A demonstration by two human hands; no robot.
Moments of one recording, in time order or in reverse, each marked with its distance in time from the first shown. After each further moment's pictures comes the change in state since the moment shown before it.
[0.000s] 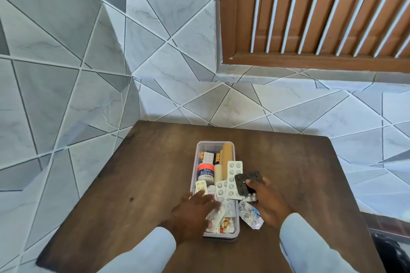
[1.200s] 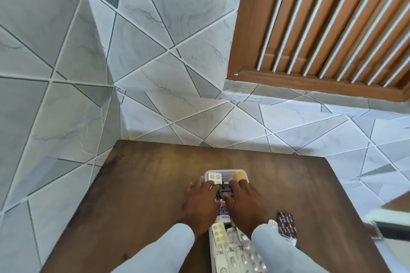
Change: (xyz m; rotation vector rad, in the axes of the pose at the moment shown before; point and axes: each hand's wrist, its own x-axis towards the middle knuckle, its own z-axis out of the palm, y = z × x) left_hand 0.114 -0.100 -0.035 -0.192 0.326 -0.007; right_hand 0.080 0.005 0.121 -1.570 0.277 -0.545
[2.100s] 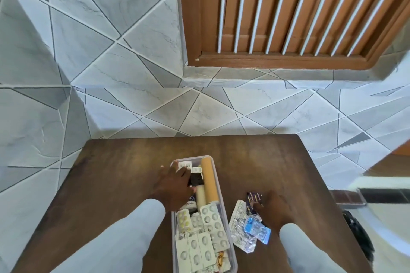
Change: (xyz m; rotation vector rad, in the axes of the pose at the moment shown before) left_hand 0.035 0.021 0.008 0.409 -0.205 0.058; right_hand -0.053 0.168 -0.014 0.262 -0.288 0.617
